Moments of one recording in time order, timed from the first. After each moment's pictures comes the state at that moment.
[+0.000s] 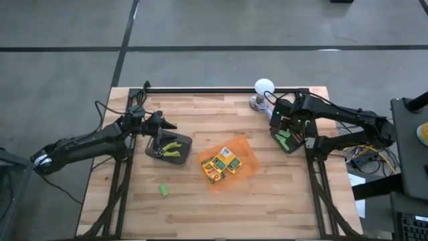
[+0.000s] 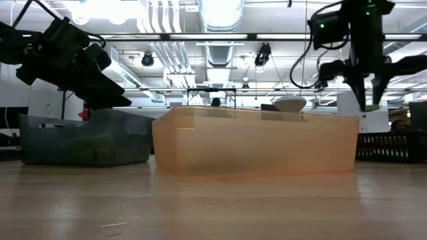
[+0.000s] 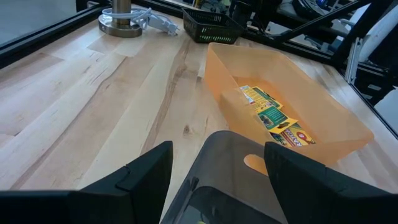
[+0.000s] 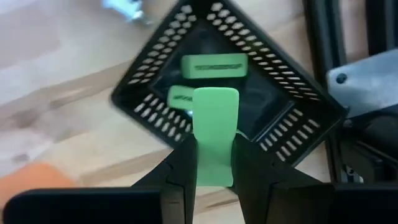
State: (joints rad) left arm 0.63 0.65 0.18 0.11 0.57 -0.03; right arm -0.44 1.16 0.90 -1.27 0.06 1.46
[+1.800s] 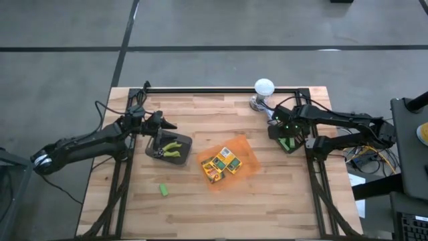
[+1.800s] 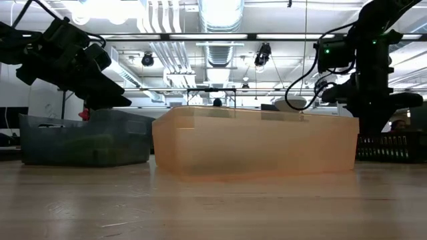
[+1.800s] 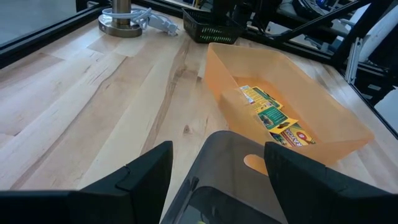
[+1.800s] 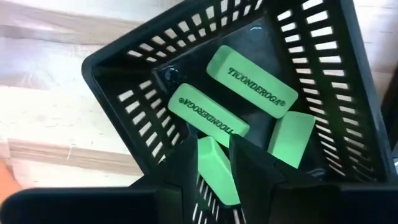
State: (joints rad) left arm 0.63 0.65 0.18 0.11 0.57 -0.03; right arm -0.48 1.15 0.63 -0.95 0.01 0.99
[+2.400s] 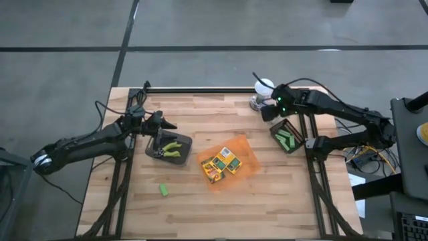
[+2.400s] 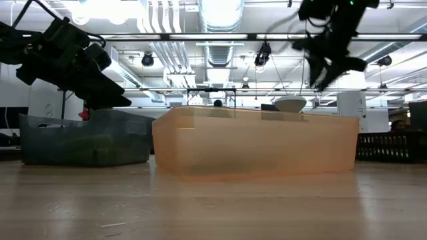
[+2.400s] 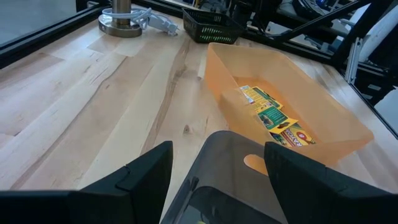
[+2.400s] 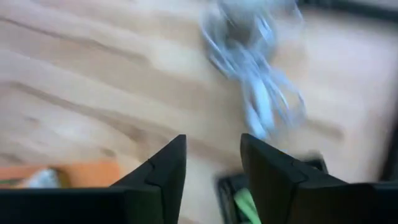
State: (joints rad) left arm 0.63 0.65 0.18 0.11 0.57 -0.03; right arm -0.47 1.15 0.99 -0.96 0.19 0.78
